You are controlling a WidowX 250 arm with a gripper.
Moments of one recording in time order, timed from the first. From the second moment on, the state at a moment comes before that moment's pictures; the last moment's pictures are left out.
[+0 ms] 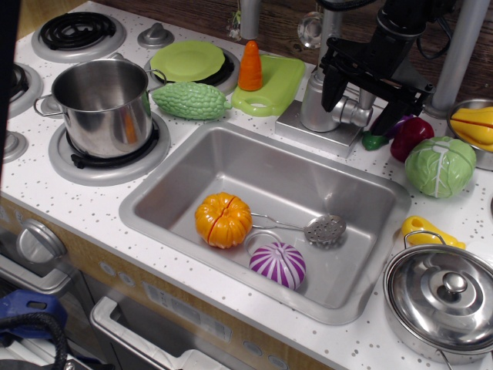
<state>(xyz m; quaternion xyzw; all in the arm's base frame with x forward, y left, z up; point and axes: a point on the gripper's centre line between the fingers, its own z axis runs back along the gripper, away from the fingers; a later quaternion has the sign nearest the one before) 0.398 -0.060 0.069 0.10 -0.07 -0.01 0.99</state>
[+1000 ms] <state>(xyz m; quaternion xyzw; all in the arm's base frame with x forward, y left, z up) 0.432 -0.060 0.082 0.14 -0.13 -0.04 0.98</state>
